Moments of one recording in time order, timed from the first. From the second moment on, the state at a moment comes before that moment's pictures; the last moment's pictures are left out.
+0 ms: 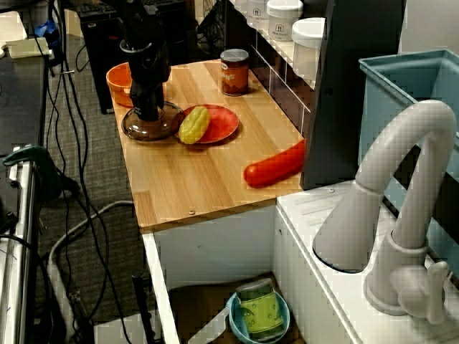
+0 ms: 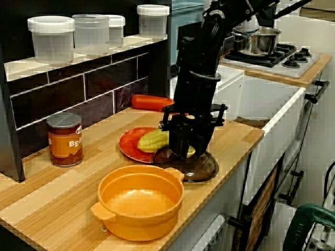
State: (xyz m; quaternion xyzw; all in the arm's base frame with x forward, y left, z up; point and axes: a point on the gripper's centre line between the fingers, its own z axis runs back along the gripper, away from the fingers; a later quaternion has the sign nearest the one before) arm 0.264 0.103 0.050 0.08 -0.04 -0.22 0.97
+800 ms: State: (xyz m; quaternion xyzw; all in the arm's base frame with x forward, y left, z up) arm 0.267 0.106 0.046 0.09 -0.03 -0.21 0.97
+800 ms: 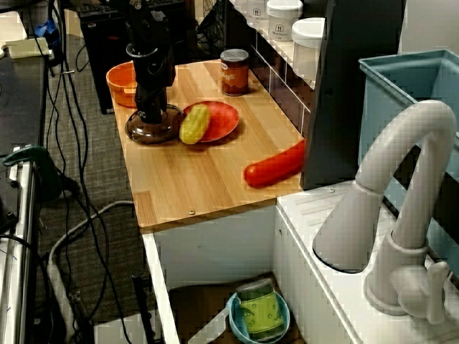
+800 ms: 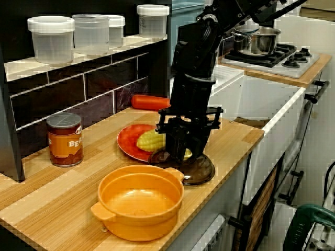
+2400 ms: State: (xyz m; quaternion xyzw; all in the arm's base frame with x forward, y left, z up) arm 0.278 0.113 0.068 0.07 -0.02 -0.21 0.98
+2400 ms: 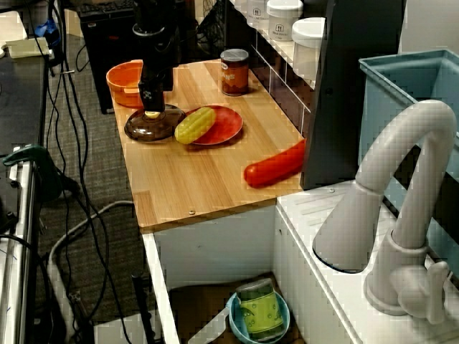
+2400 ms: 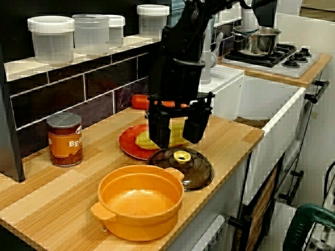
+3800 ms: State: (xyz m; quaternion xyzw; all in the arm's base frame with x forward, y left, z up) arm 0.306 0.094 0.090 0.06 -0.03 -0.13 0.99
